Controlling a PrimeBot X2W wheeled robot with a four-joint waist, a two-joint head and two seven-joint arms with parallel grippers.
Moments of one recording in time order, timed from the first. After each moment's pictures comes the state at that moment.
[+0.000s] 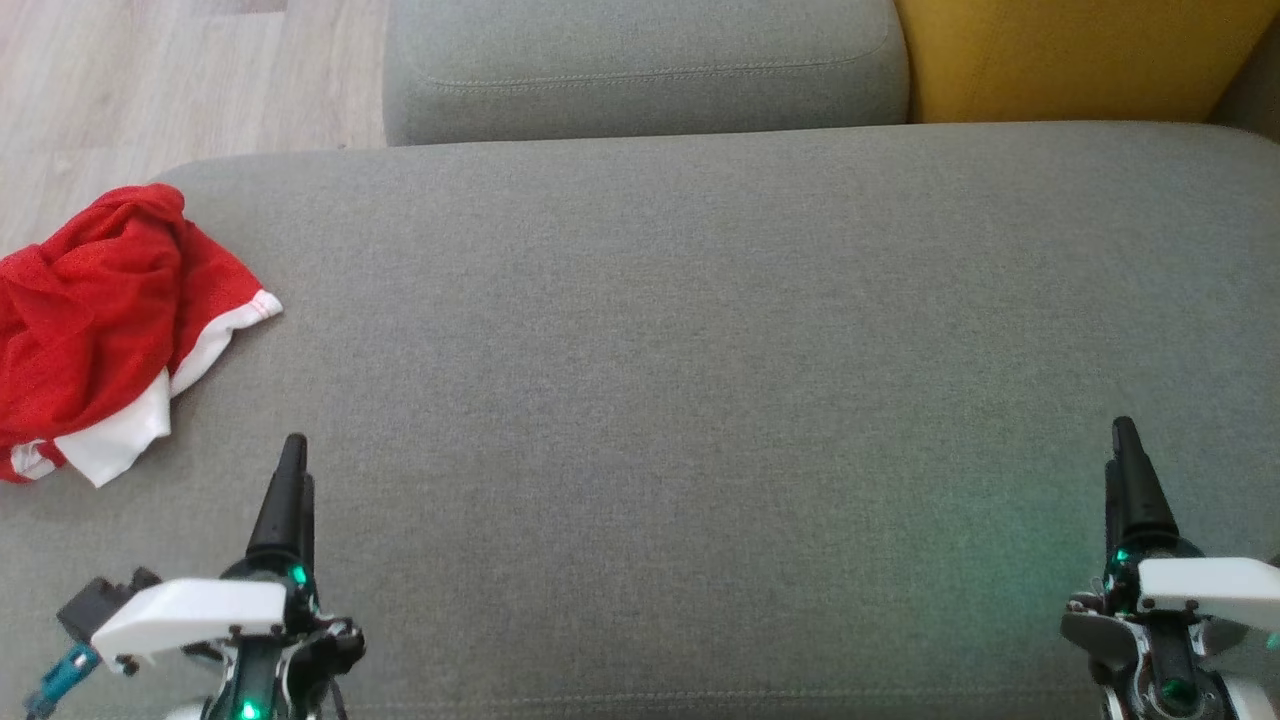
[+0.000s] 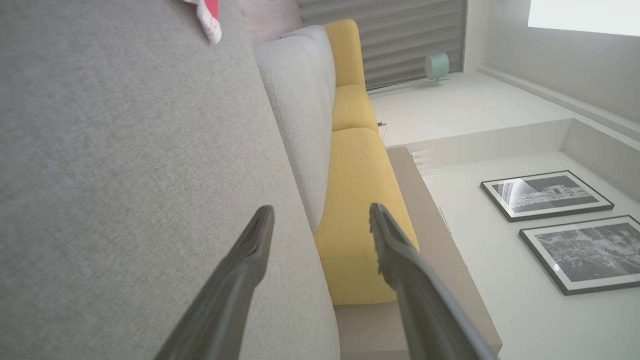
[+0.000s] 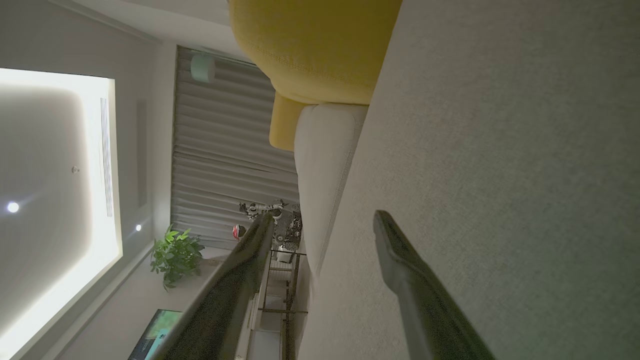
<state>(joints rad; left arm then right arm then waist) -0.02 0.04 0.02 0.28 -1.43 -0.12 0.03 -0.02 -0.07 -0.09 0.27 1.41 0.13 0.04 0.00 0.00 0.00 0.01</state>
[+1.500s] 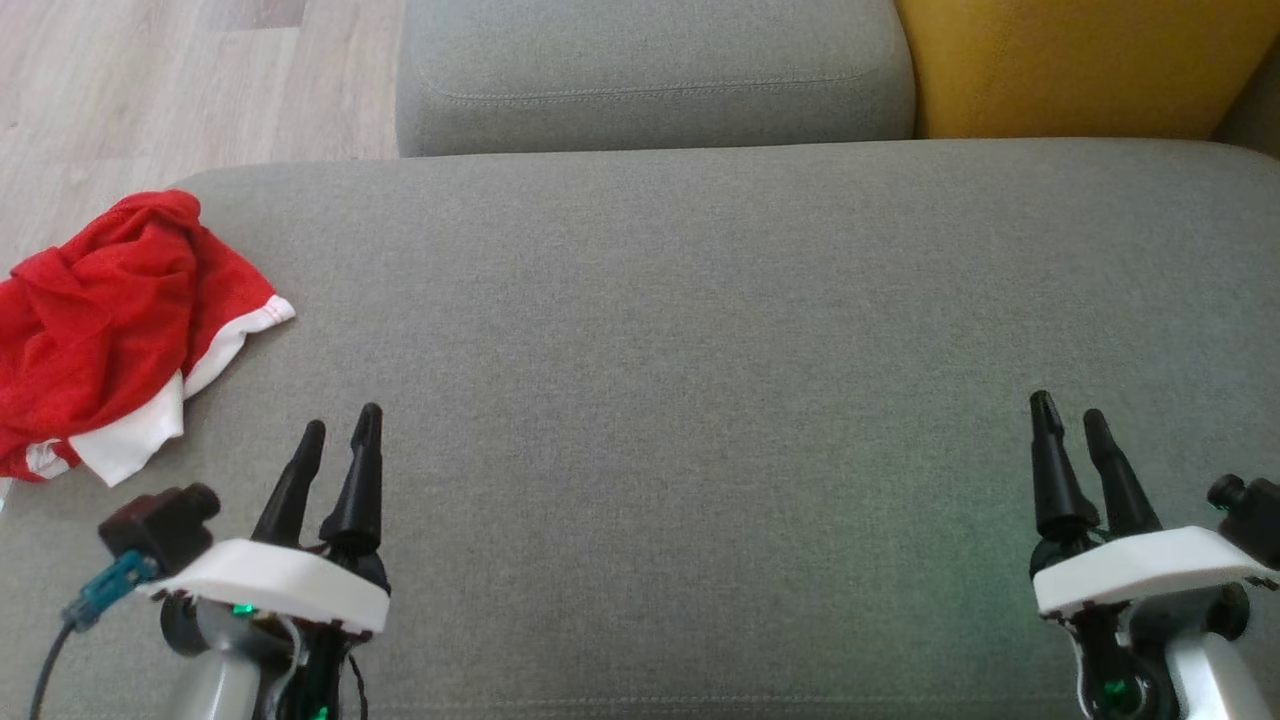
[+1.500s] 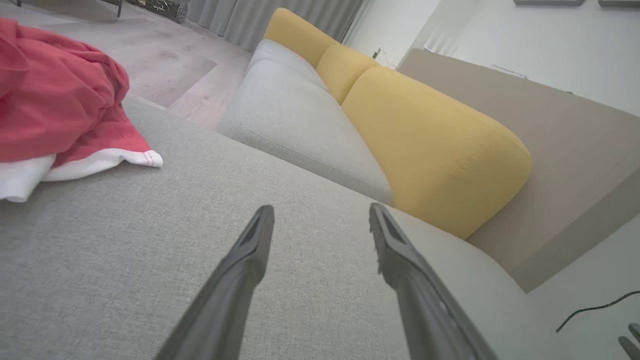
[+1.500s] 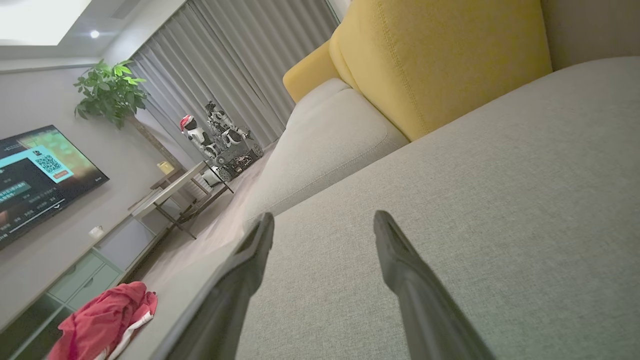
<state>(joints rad) -0.04 0.13 -0.14 0.17 -0.68 -0.08 -0.10 -0.01 -0.10 0.00 0.17 0.67 0.13 -0.01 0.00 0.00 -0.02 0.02</state>
